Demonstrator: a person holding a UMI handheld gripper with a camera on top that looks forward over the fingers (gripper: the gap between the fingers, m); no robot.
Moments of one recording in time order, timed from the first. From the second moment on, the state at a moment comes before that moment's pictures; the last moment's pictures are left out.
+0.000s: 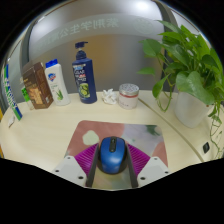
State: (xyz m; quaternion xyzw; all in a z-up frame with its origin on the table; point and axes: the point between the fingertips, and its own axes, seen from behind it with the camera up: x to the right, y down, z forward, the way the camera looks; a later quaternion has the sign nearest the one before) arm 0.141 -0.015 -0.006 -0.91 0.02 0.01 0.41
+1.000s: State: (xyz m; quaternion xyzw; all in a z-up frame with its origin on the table) arm 0.082 -0.261 0.176 -0.88 0.03 -0.09 0.47
